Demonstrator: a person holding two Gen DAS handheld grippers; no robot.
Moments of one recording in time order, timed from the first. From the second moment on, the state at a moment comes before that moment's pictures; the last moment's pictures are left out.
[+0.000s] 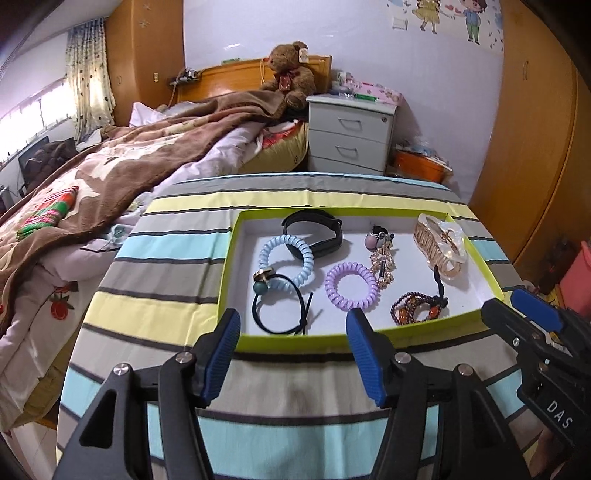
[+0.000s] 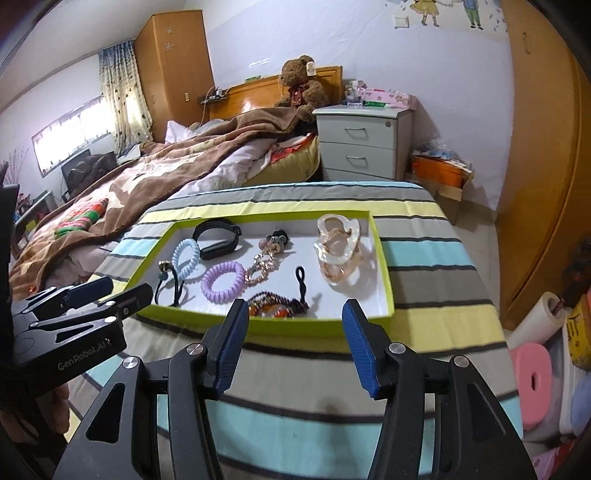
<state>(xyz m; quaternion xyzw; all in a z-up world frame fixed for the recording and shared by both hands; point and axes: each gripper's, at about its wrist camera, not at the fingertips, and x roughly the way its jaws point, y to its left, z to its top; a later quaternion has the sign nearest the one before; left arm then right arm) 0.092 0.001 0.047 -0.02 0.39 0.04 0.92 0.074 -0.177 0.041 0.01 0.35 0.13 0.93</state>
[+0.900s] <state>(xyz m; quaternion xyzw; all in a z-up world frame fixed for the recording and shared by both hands) 0.043 -0.016 0.037 -0.01 0.38 0.04 0.93 0.036 -0.180 0.033 0.03 0.33 0.13 0.94</state>
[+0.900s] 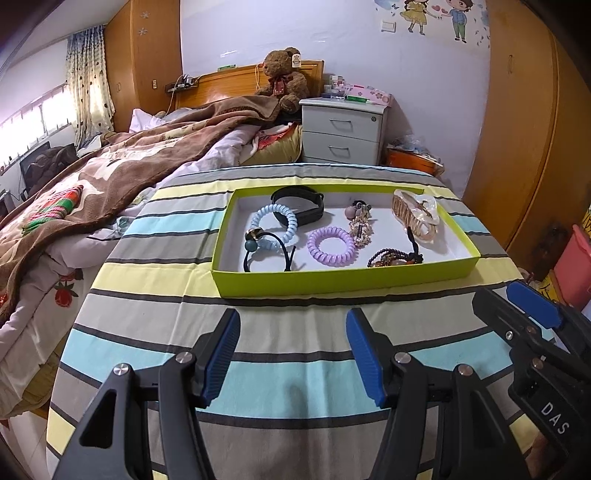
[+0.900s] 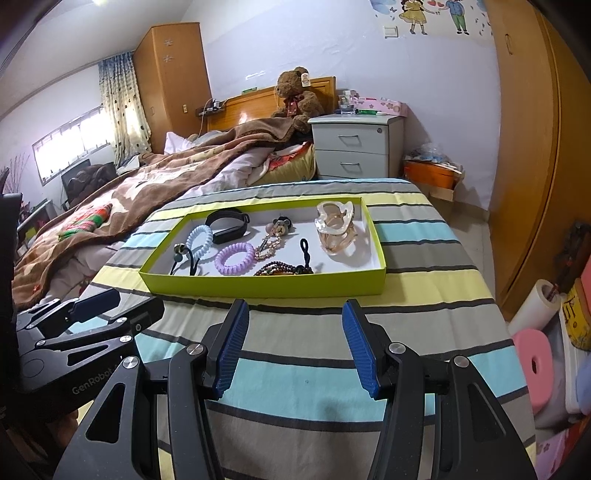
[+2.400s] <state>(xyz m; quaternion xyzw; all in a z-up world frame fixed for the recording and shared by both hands) 0.034 -0.010 0.035 -0.02 0.38 0.05 0.93 0.029 -0.179 0.032 0.03 0.32 0.13 0.94</state>
